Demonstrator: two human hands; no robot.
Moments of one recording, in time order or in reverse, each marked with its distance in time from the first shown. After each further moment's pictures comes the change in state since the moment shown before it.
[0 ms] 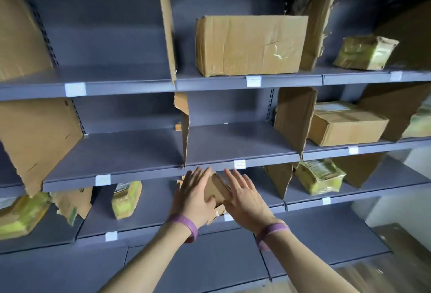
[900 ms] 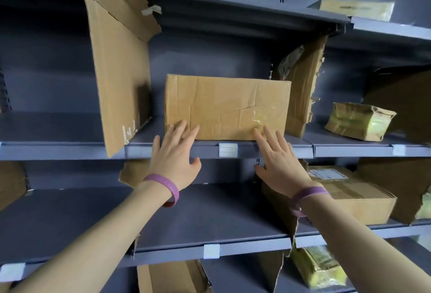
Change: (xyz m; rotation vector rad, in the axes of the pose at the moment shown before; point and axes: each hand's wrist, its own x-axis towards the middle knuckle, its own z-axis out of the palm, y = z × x) left_hand 0.233 0.086 -0.093 0.254 0.435 0.157; right_hand 0.165 0.120 -0.226 -0.386 0.335 -0.042
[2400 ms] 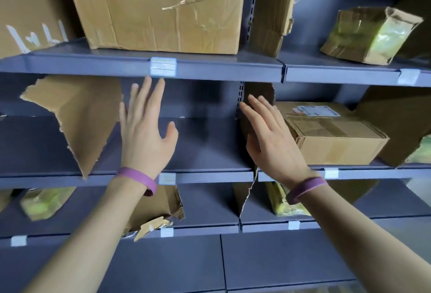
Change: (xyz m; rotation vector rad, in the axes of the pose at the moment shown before) left_hand -0.071 0.109 0.082 -0.167 0.219 -0.167; right_hand -0.081 0.113 0.077 0.274 0.199 -0.260
